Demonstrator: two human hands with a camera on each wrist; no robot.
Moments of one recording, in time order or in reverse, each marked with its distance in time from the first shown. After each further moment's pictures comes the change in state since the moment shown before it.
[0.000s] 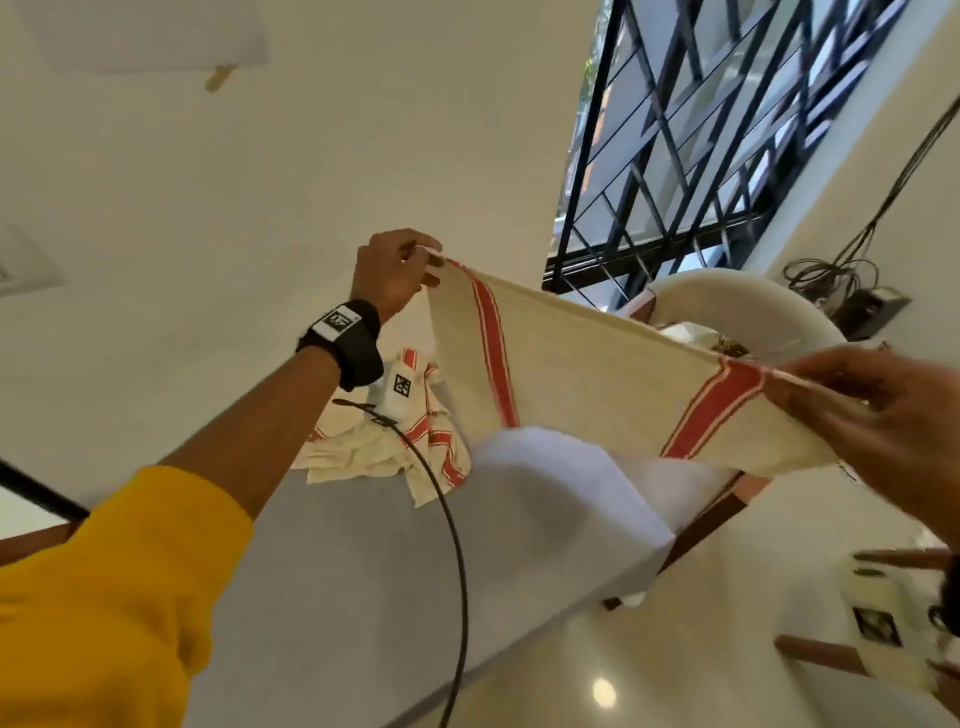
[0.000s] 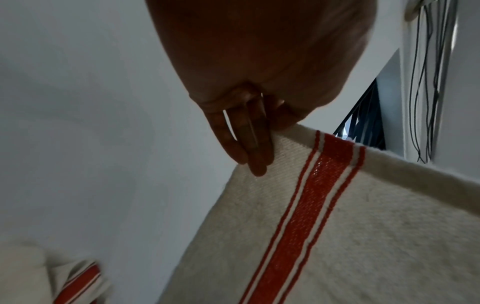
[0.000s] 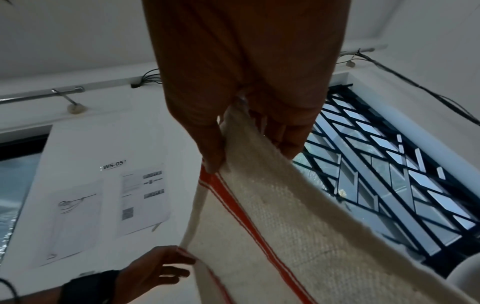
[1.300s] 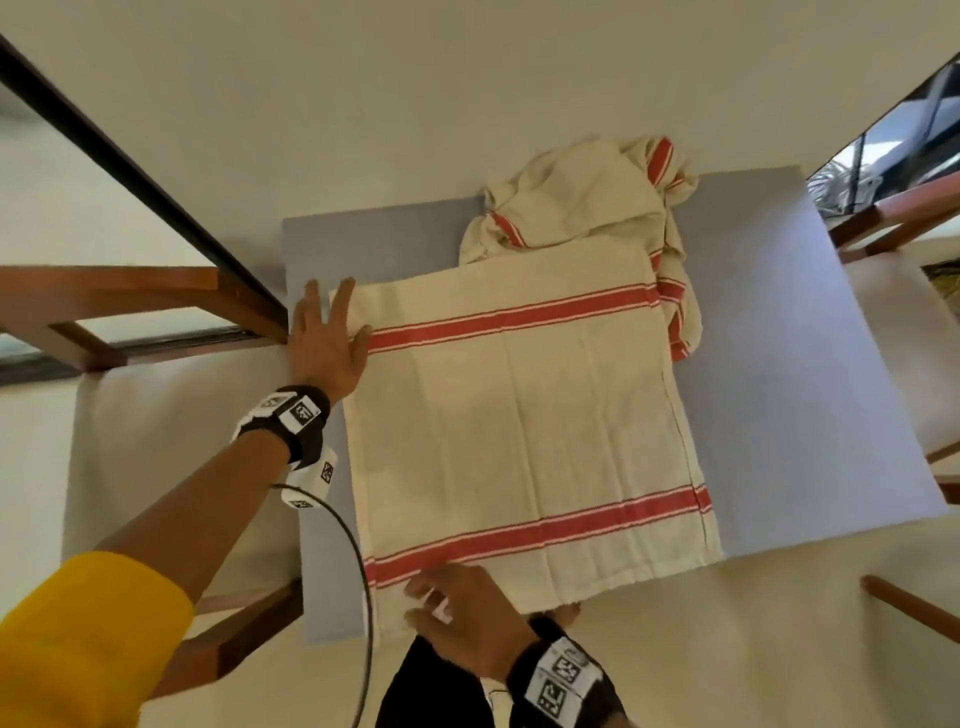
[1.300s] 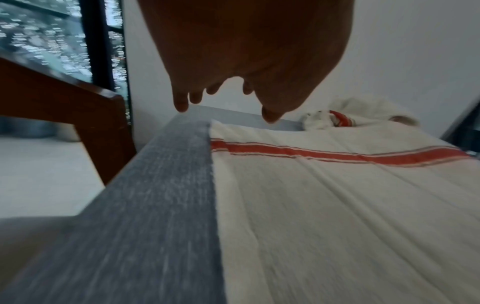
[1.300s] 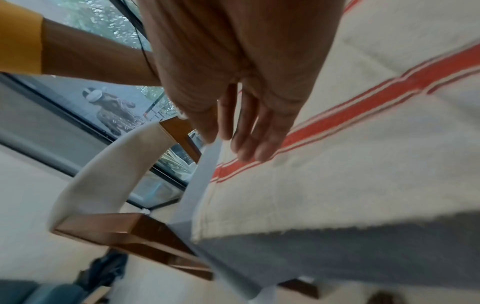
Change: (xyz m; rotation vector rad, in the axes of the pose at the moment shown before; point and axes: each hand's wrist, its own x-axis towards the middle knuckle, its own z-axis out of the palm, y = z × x) left_hand -0.276 -0.475 -0.194 0.707 -0.064 -0.522; right_hand -0.231 -0.066 0.618 0.235 -1.171 0.066
